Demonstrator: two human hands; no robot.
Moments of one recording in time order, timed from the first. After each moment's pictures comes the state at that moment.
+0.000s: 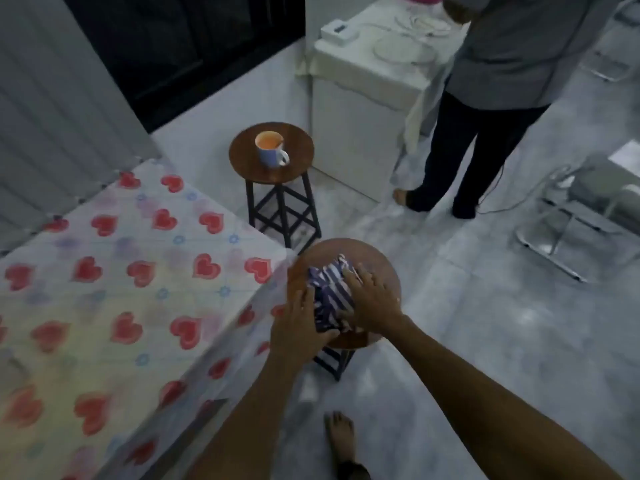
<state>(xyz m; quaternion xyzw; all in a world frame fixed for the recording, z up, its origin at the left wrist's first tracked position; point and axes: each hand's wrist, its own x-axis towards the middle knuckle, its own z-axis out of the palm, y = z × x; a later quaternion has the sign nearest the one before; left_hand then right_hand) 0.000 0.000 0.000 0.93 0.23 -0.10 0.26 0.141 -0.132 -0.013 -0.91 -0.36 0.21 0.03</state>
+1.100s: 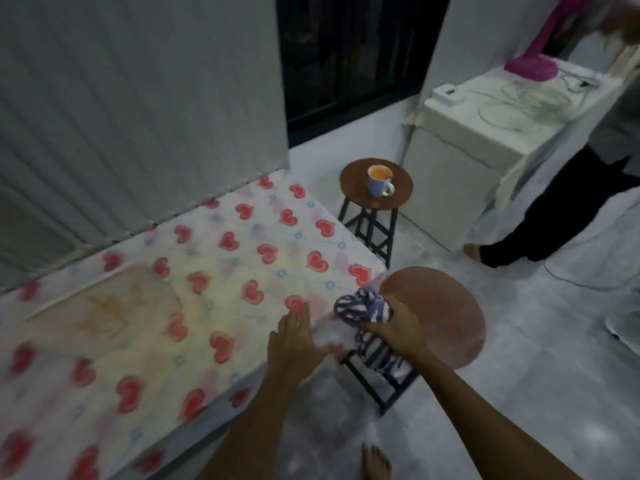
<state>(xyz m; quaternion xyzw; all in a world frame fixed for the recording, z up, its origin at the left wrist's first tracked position) -0.177 0.099 0.046 0.88 0.40 -0.06 0.24 0.006 -0.044 0.060 -0.86 -0.28 0.26 0.33</state>
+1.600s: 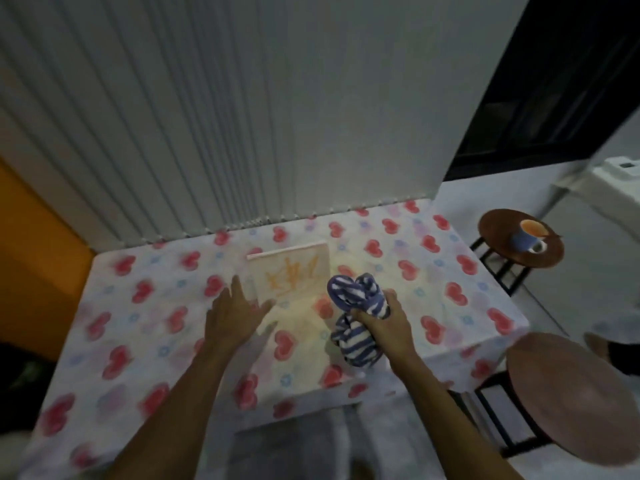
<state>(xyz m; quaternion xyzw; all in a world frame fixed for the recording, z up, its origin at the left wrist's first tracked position) -0.533 0.300 0.120 0.70 0.67 0.08 0.25 -0.266 0.153 0.121 -0.74 -0.36 0.33 0.46</state>
